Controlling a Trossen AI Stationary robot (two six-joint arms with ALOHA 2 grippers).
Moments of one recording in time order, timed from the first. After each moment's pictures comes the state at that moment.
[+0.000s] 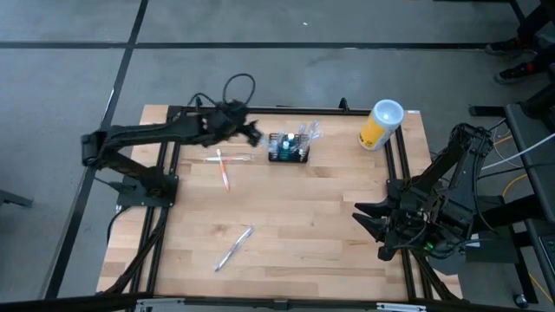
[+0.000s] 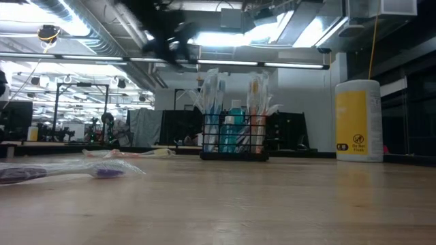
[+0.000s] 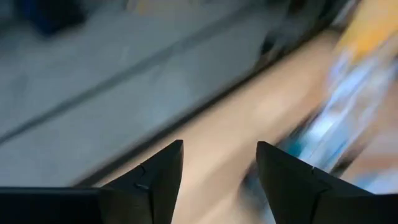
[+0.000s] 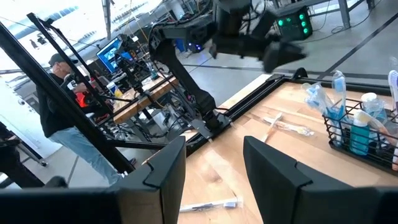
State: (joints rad) left arm 0.30 1.35 1.10 -0.37 -0.53 -0.34; right arm 1.07 1.23 1.18 -0.50 1.38 1.08
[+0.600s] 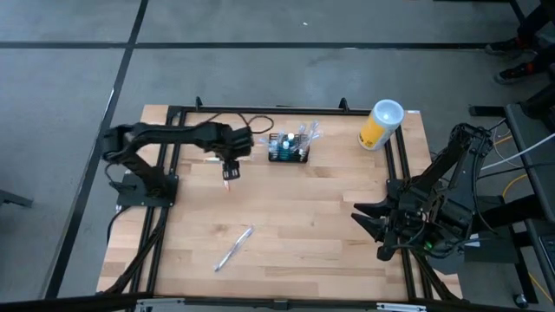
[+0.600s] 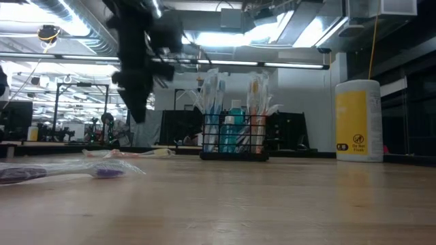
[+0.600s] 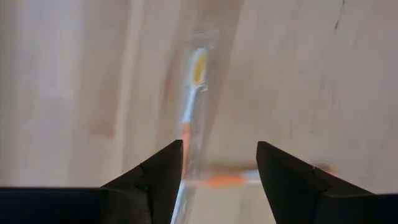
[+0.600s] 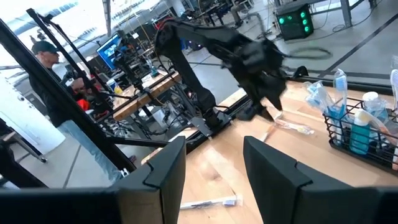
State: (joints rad) left arm 0.33 1.52 1.04 -0.88 -0.14 0.09; right arm 1.07 1.23 1.18 -0.50 1.36 1.07
